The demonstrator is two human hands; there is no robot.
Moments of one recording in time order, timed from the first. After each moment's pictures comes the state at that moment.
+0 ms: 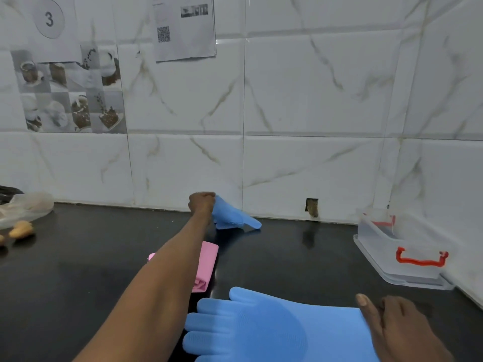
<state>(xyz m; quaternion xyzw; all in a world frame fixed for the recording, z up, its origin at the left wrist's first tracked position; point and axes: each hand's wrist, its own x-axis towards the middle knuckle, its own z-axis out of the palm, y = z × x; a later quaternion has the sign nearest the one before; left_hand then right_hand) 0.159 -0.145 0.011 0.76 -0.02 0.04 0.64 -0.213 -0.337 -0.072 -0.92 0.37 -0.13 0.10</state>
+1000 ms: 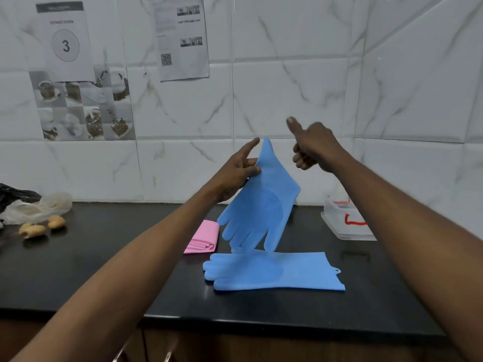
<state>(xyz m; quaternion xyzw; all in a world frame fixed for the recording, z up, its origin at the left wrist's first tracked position) -0.069 -0.097 0.108 0.61 -0.50 -0.11 0.61 -0.208 -0.250 0.179 -0.81 0.16 -0.37 0.43</state>
